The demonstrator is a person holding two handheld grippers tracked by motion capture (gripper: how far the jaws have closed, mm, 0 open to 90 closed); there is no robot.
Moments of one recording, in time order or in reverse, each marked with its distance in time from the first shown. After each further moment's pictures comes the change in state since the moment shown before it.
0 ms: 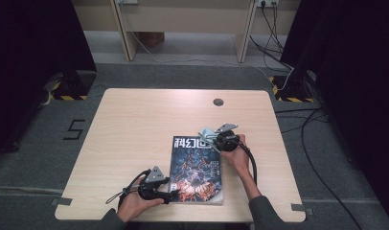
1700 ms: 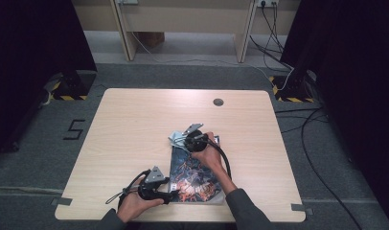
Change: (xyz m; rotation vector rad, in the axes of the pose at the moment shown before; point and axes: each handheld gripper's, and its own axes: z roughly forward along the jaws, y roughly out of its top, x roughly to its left) left arm 0.000 -0.001 0.000 -0.004 0.001 0.003; right arm 0.077 0.055 0.037 0.016 0.151 -0.159
